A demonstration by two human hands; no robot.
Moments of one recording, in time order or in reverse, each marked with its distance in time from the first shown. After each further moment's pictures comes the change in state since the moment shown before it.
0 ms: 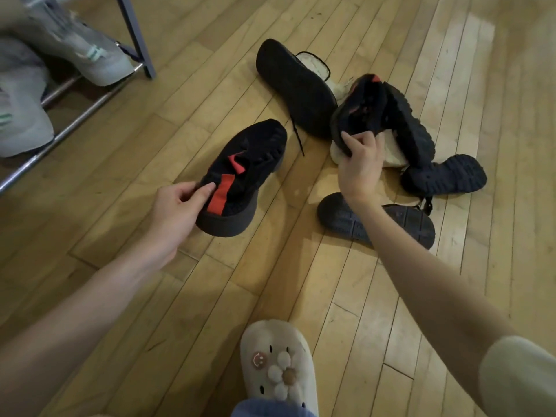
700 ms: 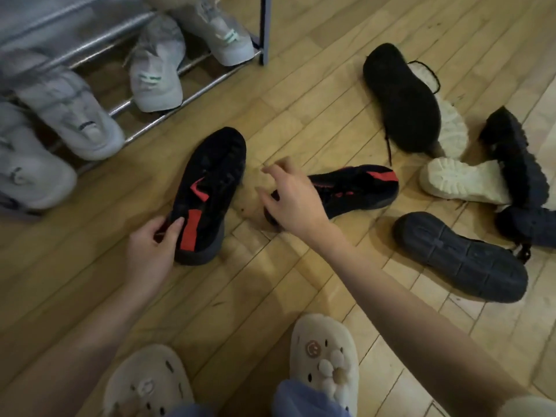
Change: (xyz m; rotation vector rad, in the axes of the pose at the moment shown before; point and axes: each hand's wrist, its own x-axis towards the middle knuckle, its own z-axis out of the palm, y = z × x) left_hand -0.087 -0.097 -0.118 0.193 0.483 -0.165; right_hand -0.098 -0.208 0.016 0.280 -0.676 -0.495
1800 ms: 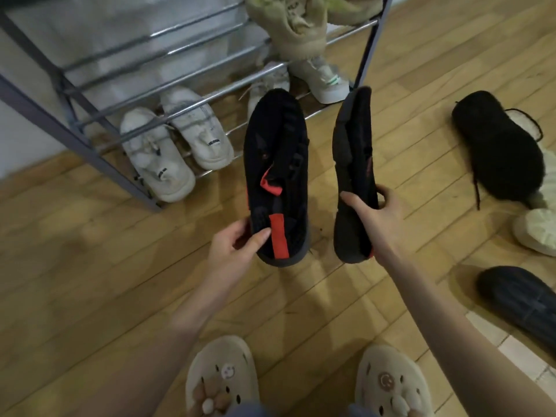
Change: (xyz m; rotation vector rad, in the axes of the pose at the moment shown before) left_hand -0.030 0.035 -0.044 -0.356 -0.084 -0.003; right_hand 0.001 -0.033 -0.005 0.723 0.160 0.619
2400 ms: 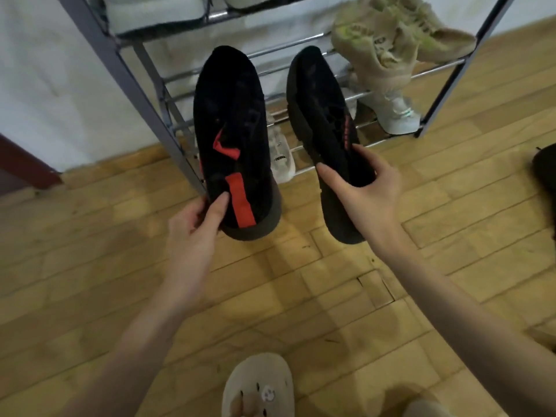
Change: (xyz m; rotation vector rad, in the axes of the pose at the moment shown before) left_hand -0.006 0.043 -0.101 -0.159 0.402 0.129; right_hand -0.028 -0.099 0.085 -0.021 -0.169 -0.531
